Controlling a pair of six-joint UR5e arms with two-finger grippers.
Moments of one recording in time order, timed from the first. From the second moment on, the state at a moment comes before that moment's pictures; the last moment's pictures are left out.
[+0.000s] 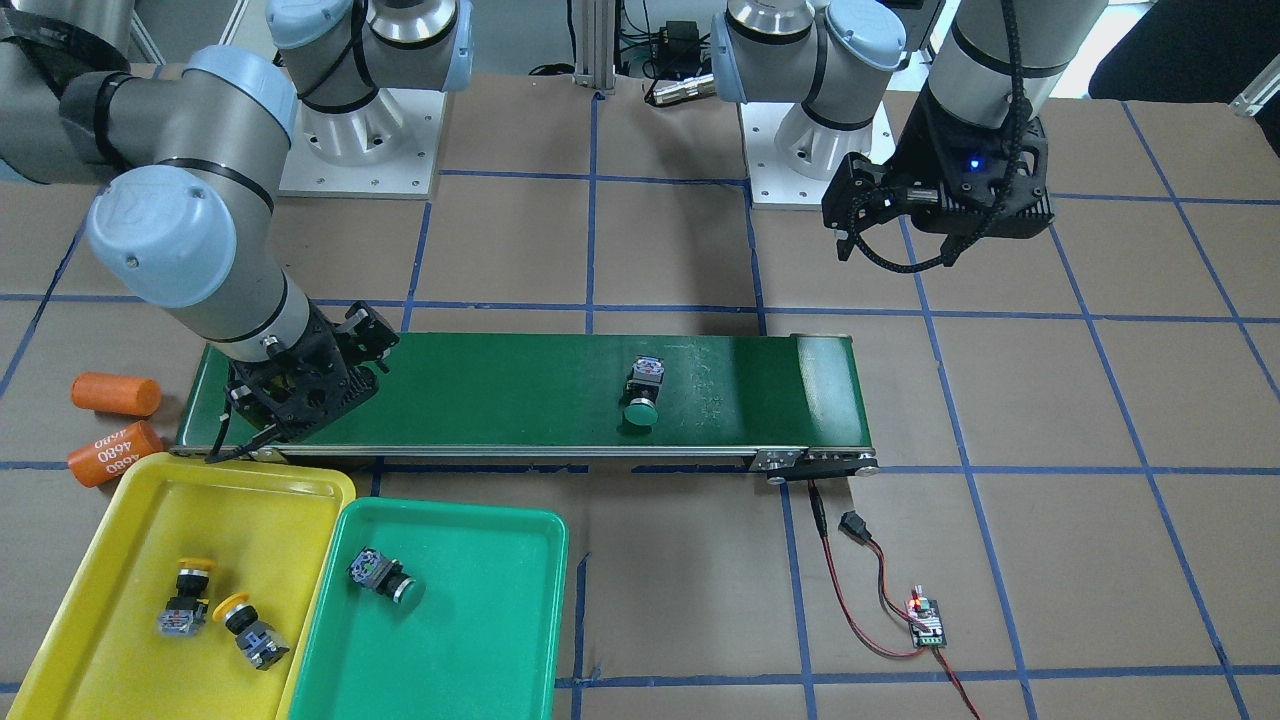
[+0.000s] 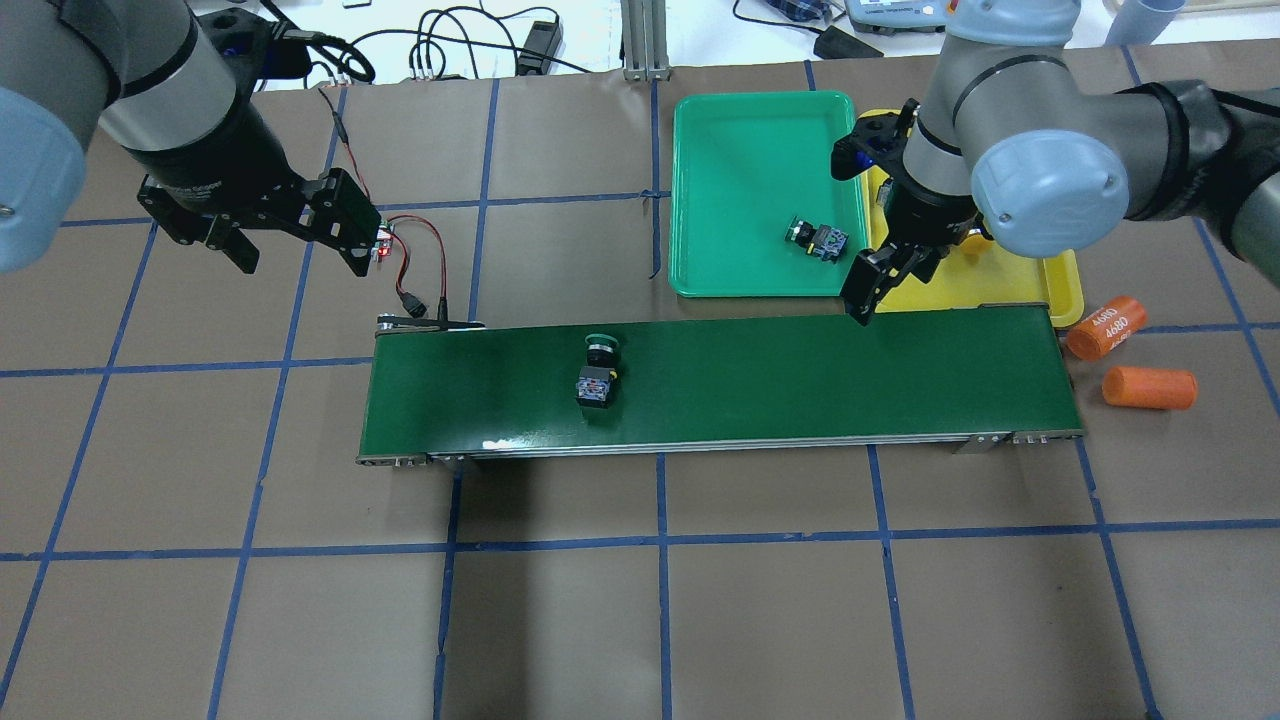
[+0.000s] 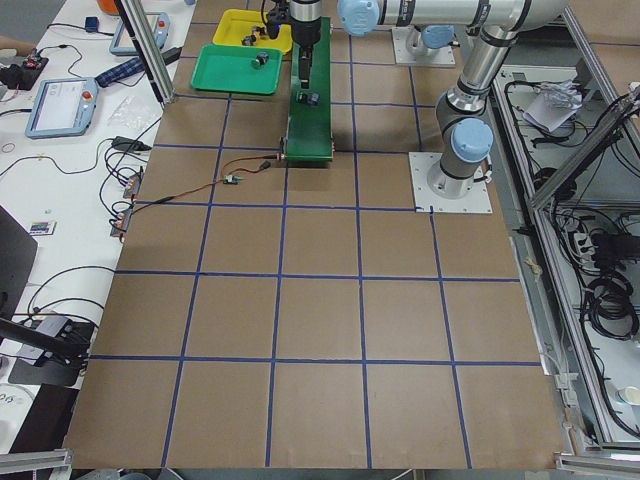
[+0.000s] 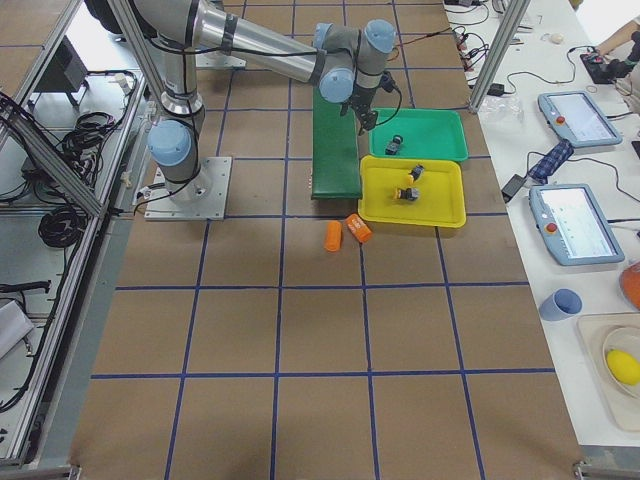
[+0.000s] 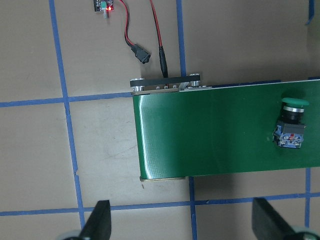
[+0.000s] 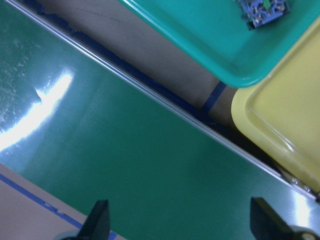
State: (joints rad) left arm -1.53 -1.53 -1.61 -1.57 1.60 0.11; right arm 1.54 -1.36 1.75 -1.81 -1.54 -0.55
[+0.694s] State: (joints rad) left arm -1.53 -1.53 -1.62 -1.57 1.61 0.12; right arm 1.54 -1.38 1.82 -1.82 -1.56 -0.13
